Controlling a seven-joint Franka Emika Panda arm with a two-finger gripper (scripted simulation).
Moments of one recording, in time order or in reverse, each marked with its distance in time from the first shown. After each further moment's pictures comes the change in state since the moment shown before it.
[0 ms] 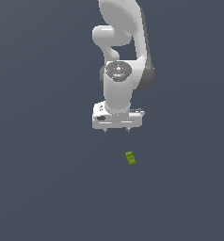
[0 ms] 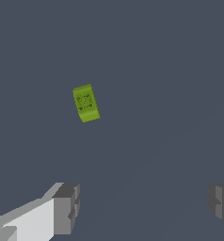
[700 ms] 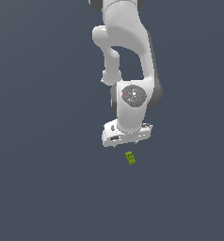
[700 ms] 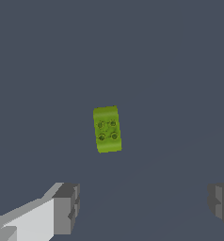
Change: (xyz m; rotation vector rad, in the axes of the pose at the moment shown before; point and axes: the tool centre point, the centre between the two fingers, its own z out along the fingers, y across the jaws) arm 0.047 -0.035 0.048 -0.015 0.010 -0.159
